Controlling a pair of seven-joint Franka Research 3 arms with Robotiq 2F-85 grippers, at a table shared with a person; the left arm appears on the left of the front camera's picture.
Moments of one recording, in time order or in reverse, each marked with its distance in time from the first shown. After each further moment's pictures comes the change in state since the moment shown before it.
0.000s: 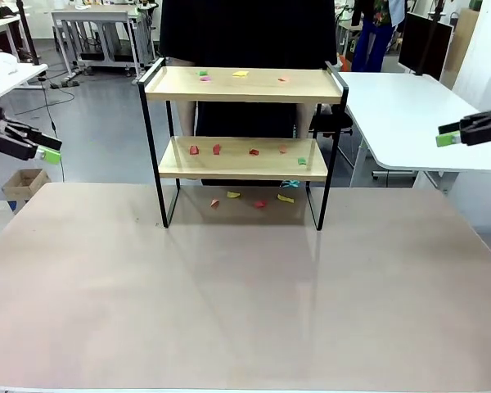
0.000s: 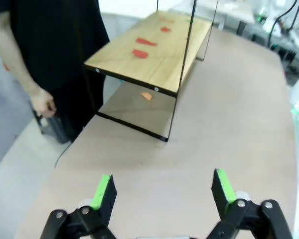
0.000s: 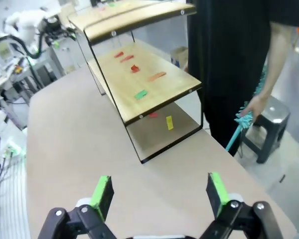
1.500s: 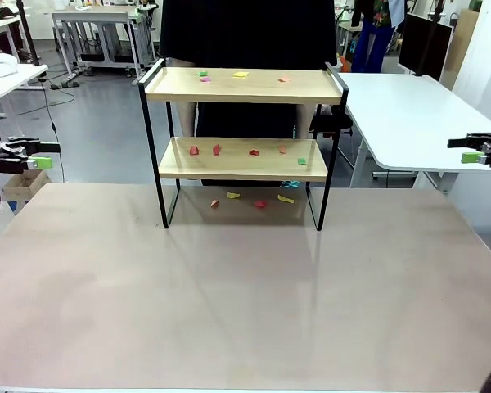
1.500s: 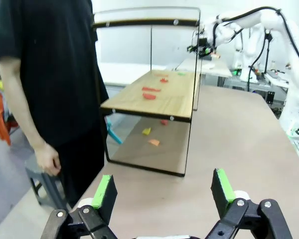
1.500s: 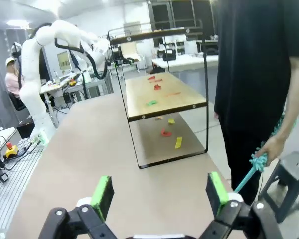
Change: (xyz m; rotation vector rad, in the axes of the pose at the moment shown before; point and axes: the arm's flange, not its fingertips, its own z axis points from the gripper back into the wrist) left arm -0.077 0.073 -0.005 -0.116 -0.400 -0.123; right arm -0.075 -0.127 0.019 0.298 -0.270 0.125
